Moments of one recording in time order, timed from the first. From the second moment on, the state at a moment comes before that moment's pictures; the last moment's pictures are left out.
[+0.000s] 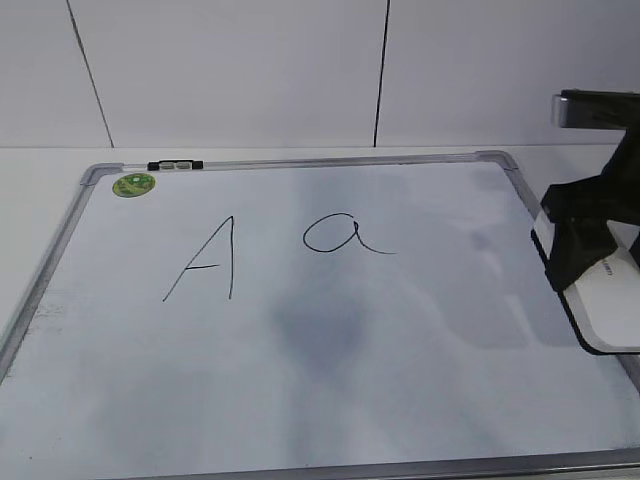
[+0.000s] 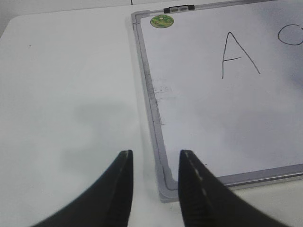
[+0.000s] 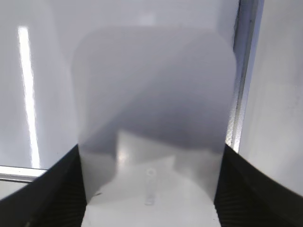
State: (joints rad) left arm 0.06 0.01 -0.51 -0.19 1.11 0.15; right arm 0.18 1.59 -1.22 0.09 1.21 0.02
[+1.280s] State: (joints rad) left arm 0.06 0.97 -0.70 -0.33 0.89 0.15; right arm 0.18 1.59 -1.22 0.12 1.20 0.02
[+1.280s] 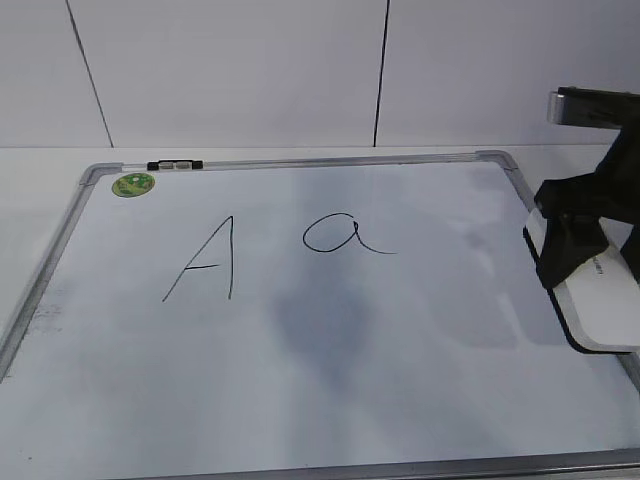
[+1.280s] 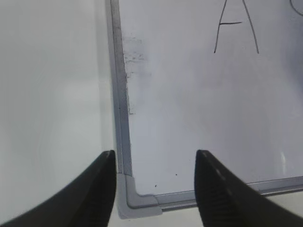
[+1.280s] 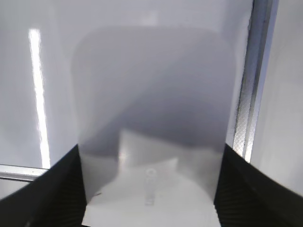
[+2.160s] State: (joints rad) left arm 0.06 1.76 -1.23 -0.26 0.99 0.18; right arm 0.18 1.59 -1.22 0.11 1.19 0.00
